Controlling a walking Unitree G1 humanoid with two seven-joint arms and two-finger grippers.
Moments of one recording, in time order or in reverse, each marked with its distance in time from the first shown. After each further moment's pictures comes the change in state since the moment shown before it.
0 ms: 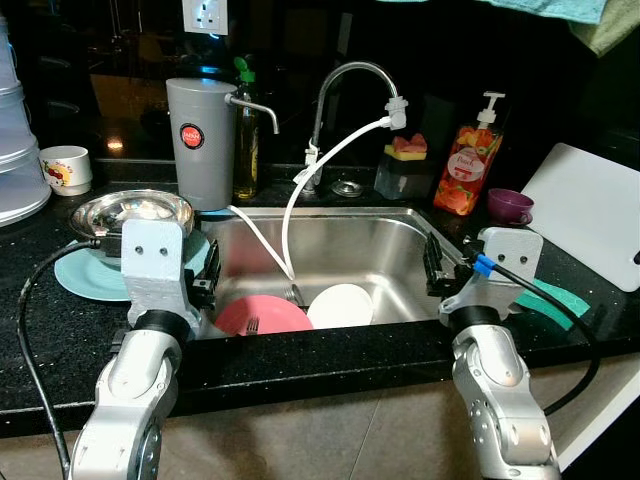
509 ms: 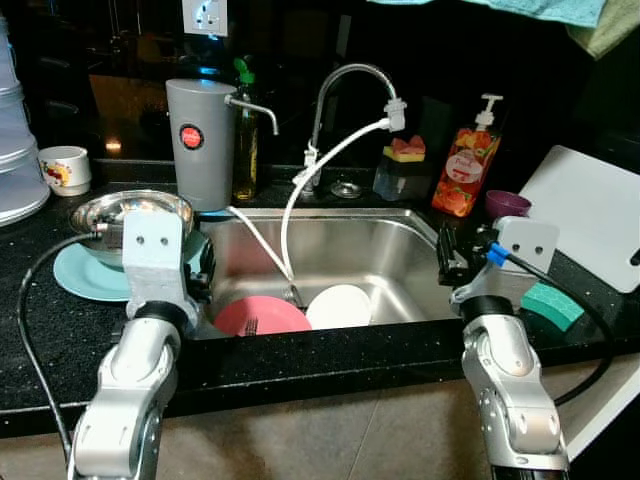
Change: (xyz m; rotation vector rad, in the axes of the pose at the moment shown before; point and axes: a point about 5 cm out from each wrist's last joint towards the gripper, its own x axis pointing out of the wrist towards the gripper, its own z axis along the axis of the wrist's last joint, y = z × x) left arm 0.016 0.007 0.006 0.008 0.060 0.046; right arm 0.010 -0.009 0.016 -0.010 -0.054 -0.038
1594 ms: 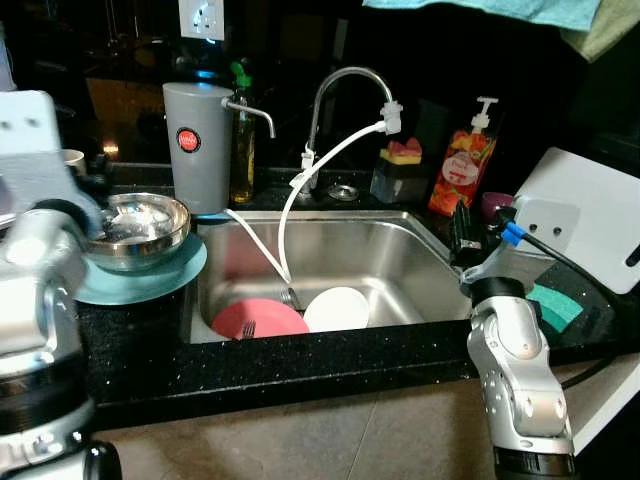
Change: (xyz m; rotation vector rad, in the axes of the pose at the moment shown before) left arm 0.056 0.116 0.052 -0.153 0.073 0.413; right arm 0.006 -0.004 0.012 0.008 -0.036 -0.047
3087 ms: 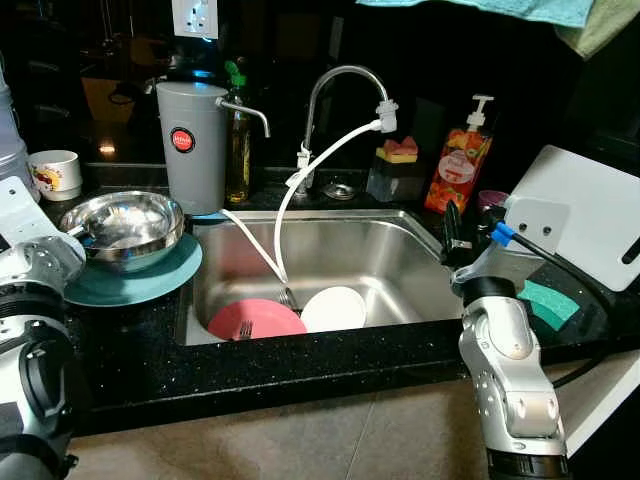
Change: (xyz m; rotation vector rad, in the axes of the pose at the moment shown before) left arm 0.059 0.029 -0.078 -0.183 0.460 0.285; right arm -0.002 0.012 0.001 0.007 -0.004 0.026
